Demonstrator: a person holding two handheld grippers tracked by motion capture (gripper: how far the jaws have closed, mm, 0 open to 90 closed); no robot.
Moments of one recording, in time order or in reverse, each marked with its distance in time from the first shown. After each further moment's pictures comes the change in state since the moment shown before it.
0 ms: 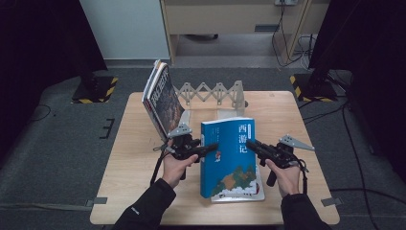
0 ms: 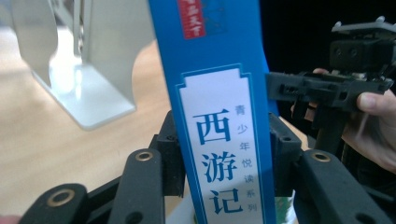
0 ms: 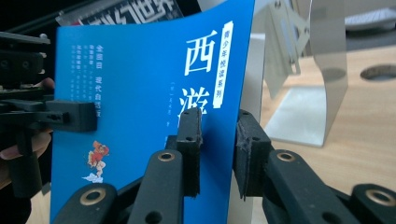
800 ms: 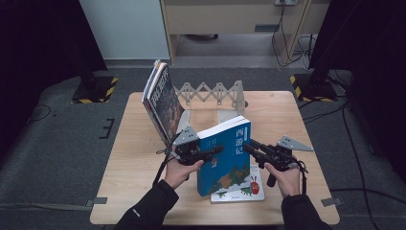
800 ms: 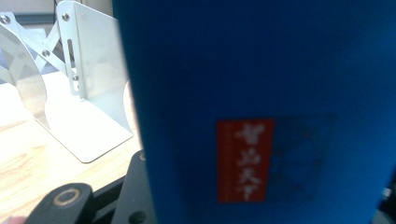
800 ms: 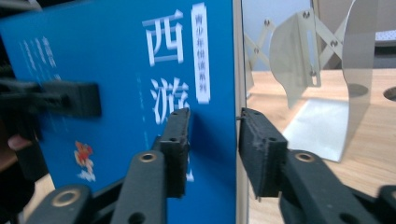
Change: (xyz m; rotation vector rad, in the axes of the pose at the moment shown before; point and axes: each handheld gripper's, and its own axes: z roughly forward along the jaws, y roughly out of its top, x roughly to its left) left arm -0.026 -0.001 0.003 -0.038 0.020 0.157; right arm 0.007 -0.001 -0.002 0.010 0.061 -0.090
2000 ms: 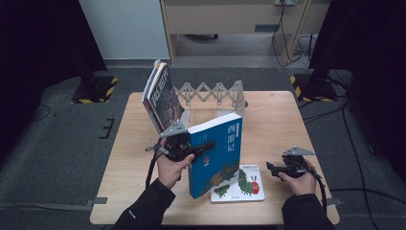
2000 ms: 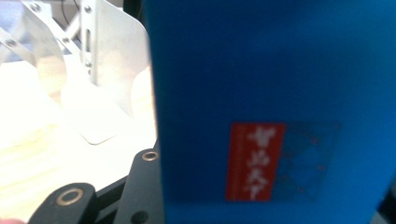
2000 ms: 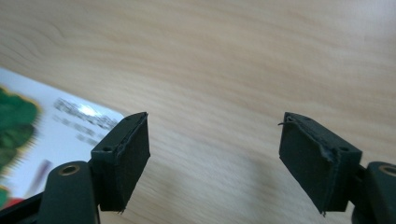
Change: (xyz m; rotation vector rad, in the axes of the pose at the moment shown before) left arm 0.004 0.024 -0.035 0.025 0.023 -0.132; right arm -0.068 -0.049 -0.033 0.489 -0.479 -0.090
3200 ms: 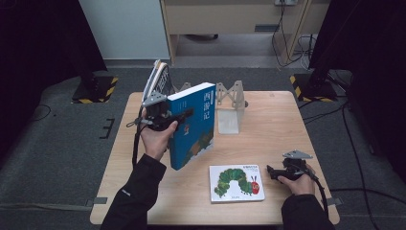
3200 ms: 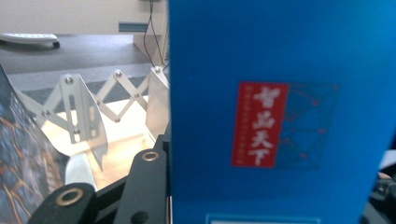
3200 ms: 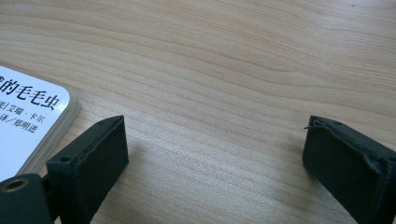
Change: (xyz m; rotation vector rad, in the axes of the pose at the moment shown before) left arm 0.047 0.068 -0.019 -0.072 0.257 -0.010; right arm -0.005 -0.016 0.016 0.003 -0.068 -0.002
